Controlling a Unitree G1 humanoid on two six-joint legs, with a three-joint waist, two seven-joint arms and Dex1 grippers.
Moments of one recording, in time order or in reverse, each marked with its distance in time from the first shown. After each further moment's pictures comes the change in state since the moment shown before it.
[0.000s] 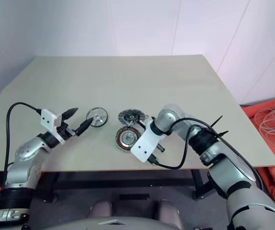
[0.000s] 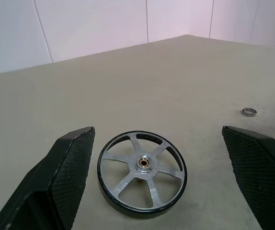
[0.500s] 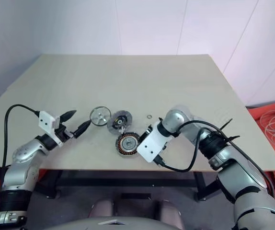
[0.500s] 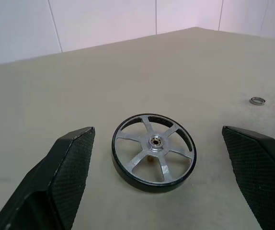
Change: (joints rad) left arm 0.013 0.006 0.005 -0.001 -0.006 0.001 -0.009; right arm 0.030 -0.061 -0.018 -0.055 0.045 0.036 0.031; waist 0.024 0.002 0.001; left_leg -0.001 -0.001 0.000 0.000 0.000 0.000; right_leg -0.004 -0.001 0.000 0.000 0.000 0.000
